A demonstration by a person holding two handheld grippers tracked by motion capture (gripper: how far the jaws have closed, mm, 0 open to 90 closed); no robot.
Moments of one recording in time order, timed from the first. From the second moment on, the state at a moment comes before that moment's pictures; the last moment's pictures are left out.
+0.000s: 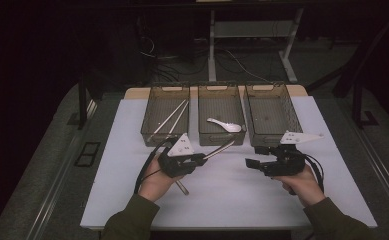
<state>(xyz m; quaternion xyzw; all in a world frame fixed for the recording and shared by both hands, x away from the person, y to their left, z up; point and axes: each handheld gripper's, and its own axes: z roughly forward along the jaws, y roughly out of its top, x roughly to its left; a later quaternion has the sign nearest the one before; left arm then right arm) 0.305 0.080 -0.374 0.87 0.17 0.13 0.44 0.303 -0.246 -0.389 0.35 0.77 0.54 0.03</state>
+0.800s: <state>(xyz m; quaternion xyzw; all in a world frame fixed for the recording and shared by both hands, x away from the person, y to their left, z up) 0.301 0.050 -0.376 0.86 0.16 0.14 0.47 0.326 -0.206 -0.390 0.37 0.73 0.58 -0.05</state>
